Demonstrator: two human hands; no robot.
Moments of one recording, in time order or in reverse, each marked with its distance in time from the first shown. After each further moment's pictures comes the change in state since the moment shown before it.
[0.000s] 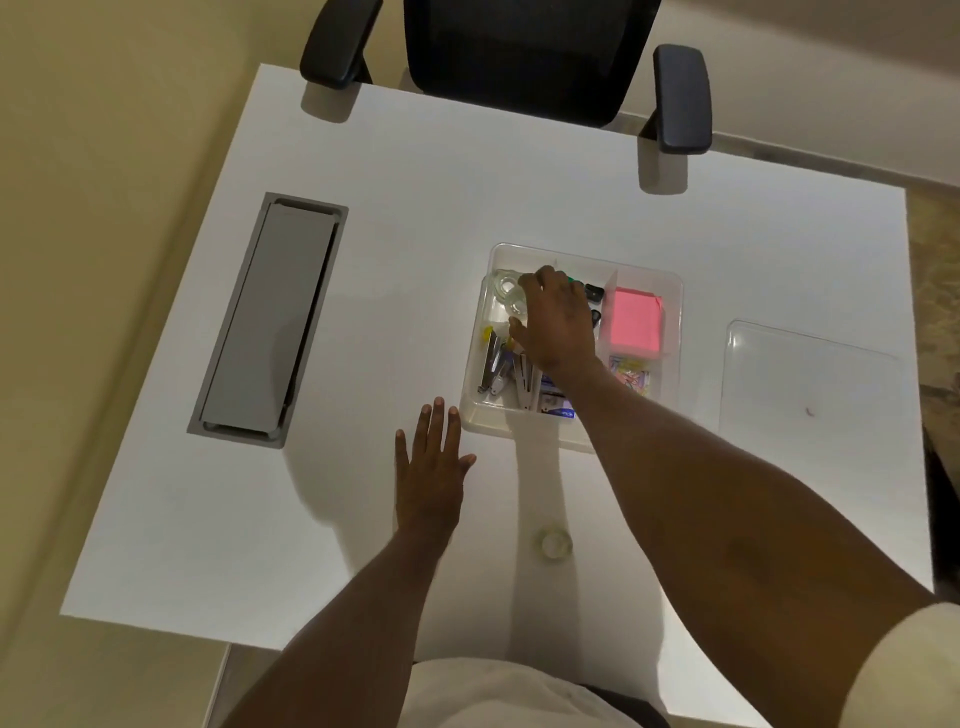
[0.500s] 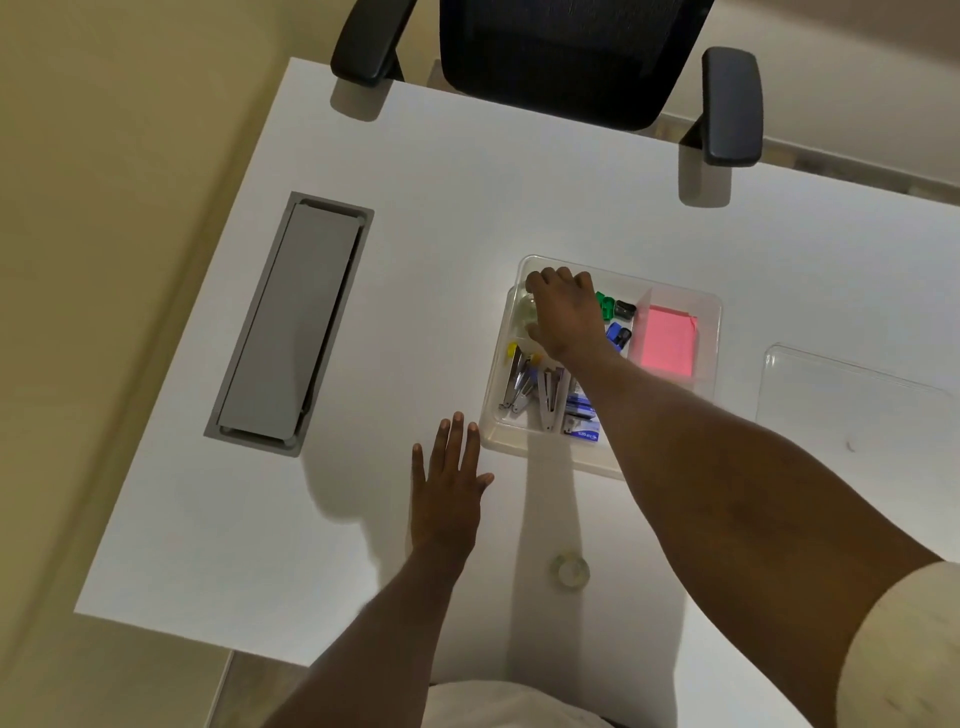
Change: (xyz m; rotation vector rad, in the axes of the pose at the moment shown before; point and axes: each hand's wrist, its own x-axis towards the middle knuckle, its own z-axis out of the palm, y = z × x) left_hand 0.003 0.000 0.006 0.031 -0.017 -0.018; right_hand 0.054 -0.004 0.018 -0.104 -0.190 -0.105
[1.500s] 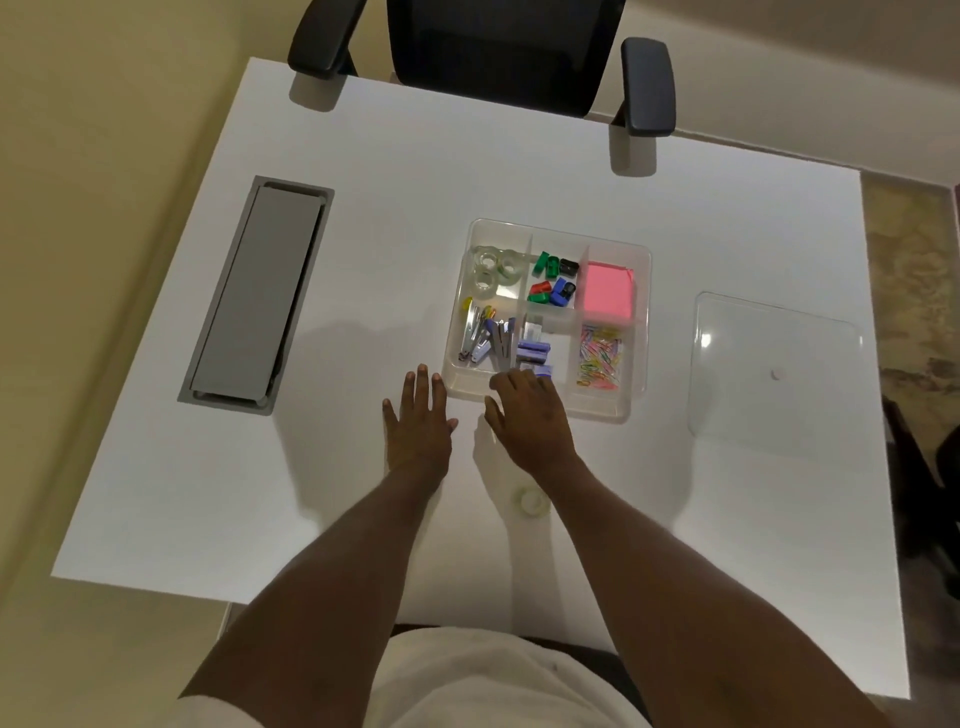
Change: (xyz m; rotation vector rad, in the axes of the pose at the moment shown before) left_hand -0.001 0.017 -0.030 -0.002 -0.112 -0.029; right_hand -0.209 -0.039 0.065 0.248 0.180 -0.002
